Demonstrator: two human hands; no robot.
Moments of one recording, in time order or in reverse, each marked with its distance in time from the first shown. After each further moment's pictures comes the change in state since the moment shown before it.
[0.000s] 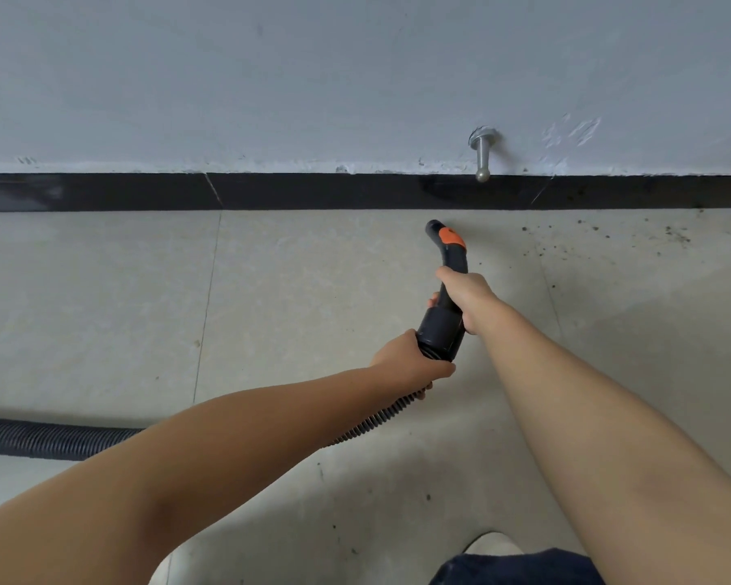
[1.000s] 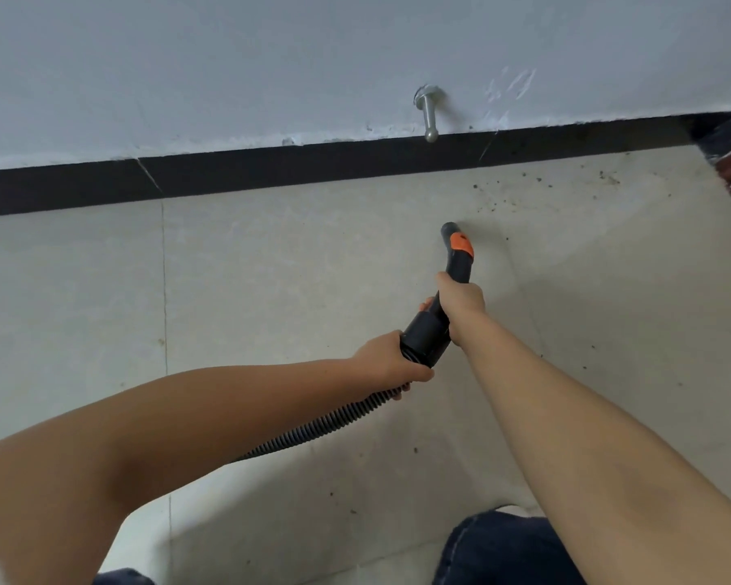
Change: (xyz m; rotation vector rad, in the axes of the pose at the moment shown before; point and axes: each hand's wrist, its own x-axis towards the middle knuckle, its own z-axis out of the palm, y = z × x) left_hand -0.017 -0.020 0.012 0.099 -0.261 0.020; right_hand -0.029 0.056 -0.026 0.238 0.237 0.047
